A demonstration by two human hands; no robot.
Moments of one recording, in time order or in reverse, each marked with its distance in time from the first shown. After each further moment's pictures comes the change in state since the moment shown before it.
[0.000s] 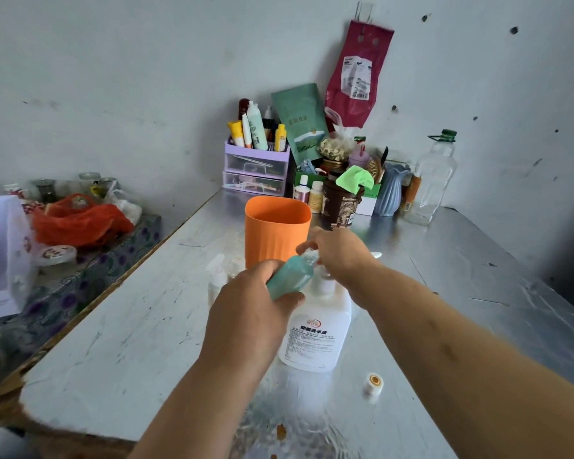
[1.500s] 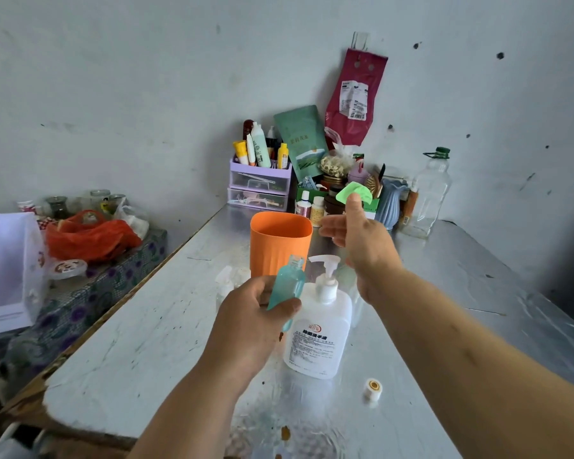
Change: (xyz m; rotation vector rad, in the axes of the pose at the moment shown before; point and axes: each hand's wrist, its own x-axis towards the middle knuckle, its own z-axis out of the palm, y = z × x) left_hand 0.002 -0.016 -0.003 -0.414 -0.086 -0.114; right_hand -0.028 -0.015 -0.024 0.661 0.311 0.041
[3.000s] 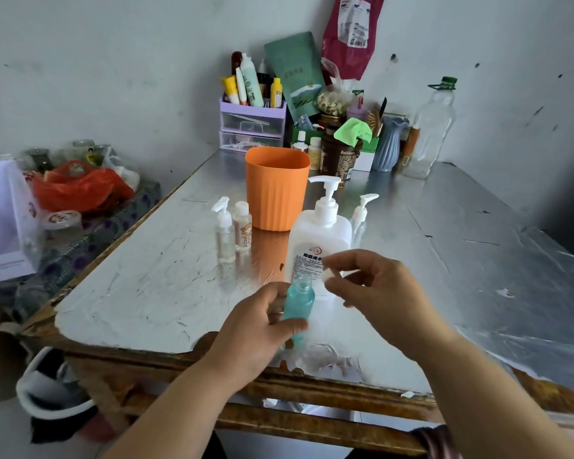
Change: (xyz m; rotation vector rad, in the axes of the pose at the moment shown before) left_hand -0.046 -0.094 0.012 0.100 -0.316 0.025; right_hand -0.106 0.096 -0.040 -0.327 -0.214 -0.075
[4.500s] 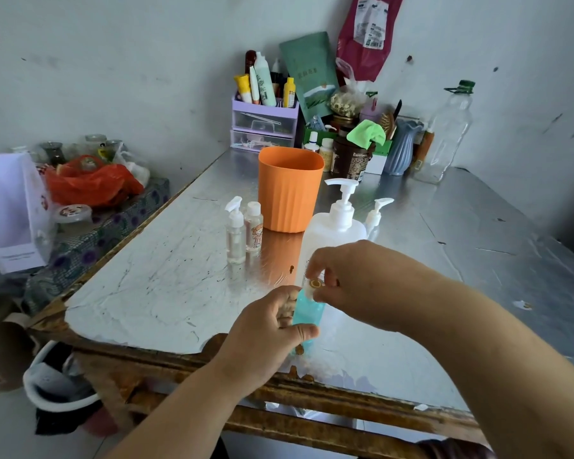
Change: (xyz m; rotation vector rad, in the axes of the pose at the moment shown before) left_hand -0.002 -0.002 0.001 0.048 0.041 0.004; right_hand 0.022 -0.062 0.007 -0.891 -0.375 -0.187
